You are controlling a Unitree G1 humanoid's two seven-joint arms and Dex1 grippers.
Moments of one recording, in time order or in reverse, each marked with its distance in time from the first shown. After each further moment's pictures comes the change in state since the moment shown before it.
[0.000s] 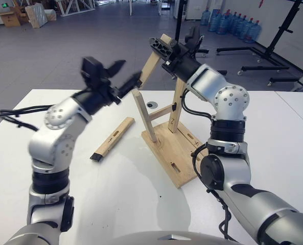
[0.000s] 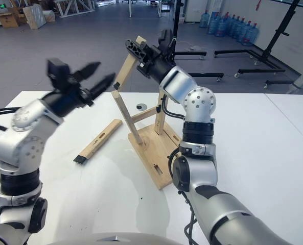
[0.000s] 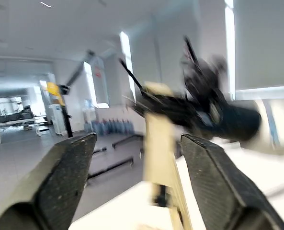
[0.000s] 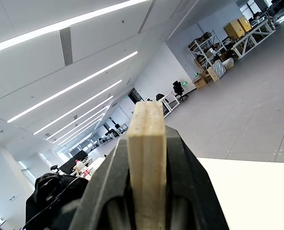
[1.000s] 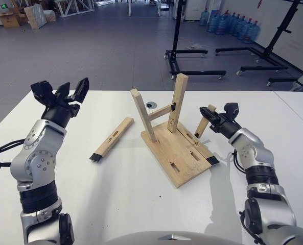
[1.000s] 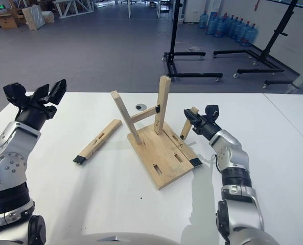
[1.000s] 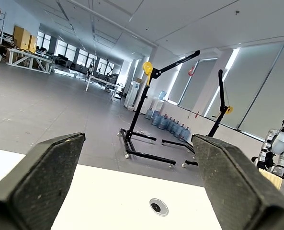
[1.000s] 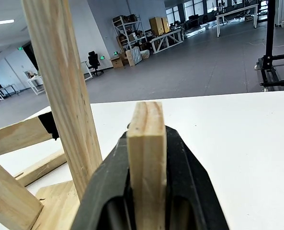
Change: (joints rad) left arm 0.235 -0.054 0.112 0.112 -0.049 -0.054 0.264; right arm 0.510 -0.283 0.113 0.359 -0.490 -0.611 0.597
